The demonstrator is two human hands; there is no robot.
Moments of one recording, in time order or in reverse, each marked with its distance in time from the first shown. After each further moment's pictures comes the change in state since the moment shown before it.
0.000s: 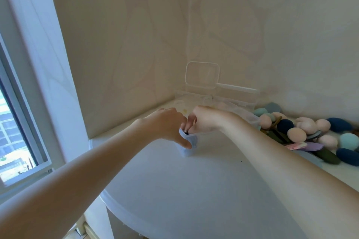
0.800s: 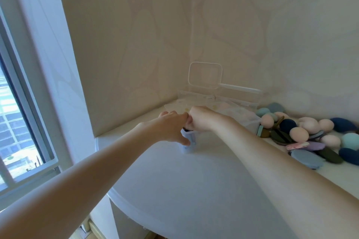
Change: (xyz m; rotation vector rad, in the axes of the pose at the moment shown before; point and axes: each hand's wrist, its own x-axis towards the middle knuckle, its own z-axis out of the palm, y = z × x) left_hand -0.001 0.001 0.010 -0.088 -0.016 -0.062; right_hand 0.005 -0.012 0.007 0.015 0.073 0.054
